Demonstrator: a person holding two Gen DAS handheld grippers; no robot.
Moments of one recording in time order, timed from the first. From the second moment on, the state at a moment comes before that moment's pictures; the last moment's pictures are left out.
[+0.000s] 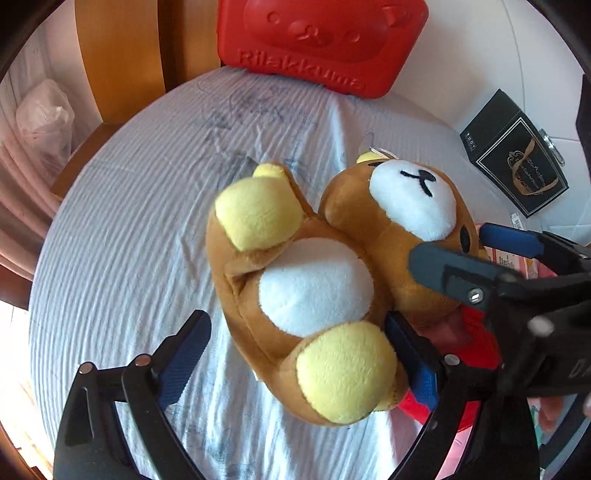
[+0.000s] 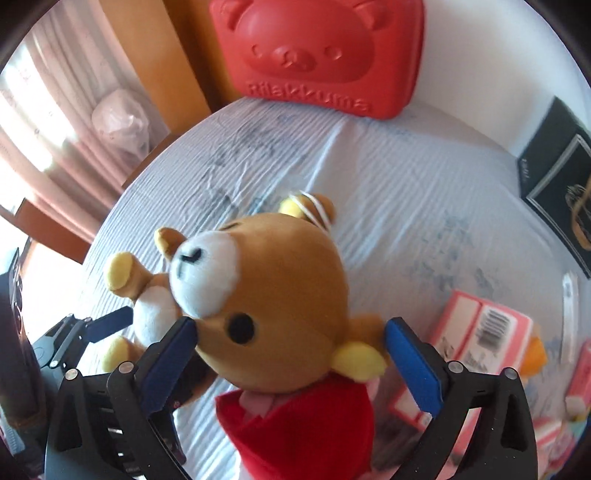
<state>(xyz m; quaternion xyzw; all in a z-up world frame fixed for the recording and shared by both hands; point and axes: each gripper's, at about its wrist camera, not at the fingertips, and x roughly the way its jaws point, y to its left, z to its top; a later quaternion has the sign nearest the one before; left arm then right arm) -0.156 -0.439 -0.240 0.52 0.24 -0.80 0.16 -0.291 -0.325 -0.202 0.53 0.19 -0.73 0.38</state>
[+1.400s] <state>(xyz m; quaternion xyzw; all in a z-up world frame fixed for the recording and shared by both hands) -0.145 -0.395 -0.111 0.41 0.09 -0.90 0.12 -0.267 -0.276 -0.083 0.44 0.10 -0.79 0.42</state>
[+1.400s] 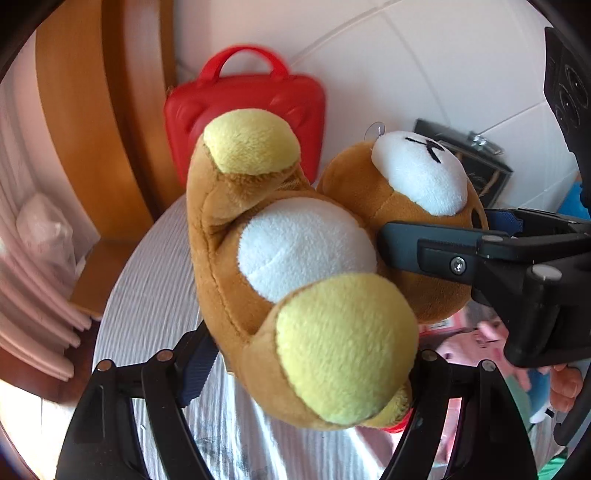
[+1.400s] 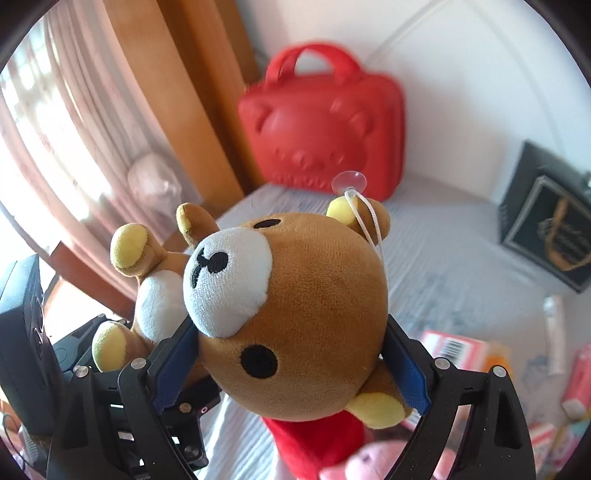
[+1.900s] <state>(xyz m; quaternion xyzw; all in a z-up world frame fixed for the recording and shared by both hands) -0.123 -0.251 -0.019 0.34 0.01 -0.94 -0.02 -0.207 -0.107 0.028 0.37 0.06 -0.88 0.30</state>
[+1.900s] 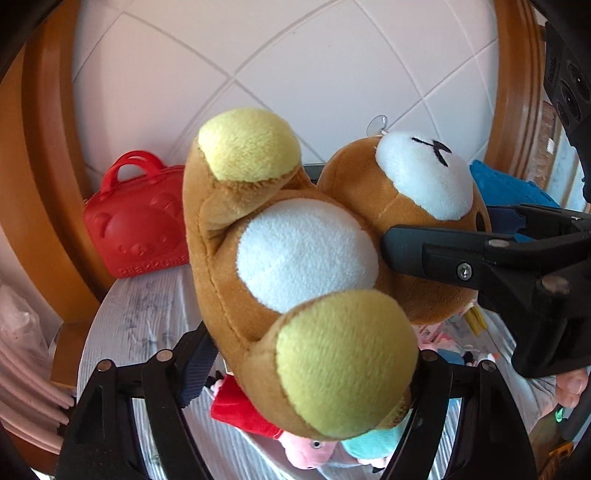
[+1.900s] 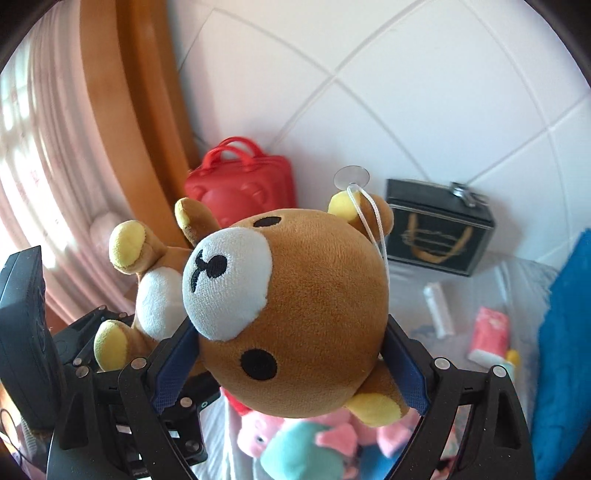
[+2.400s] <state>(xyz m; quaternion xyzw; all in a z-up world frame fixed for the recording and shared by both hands) -0.140 -0.034 0.054 0.28 -0.02 -0.96 -0.09 -0.195 0.097 0.089 0.31 0.03 -0.92 0.23</state>
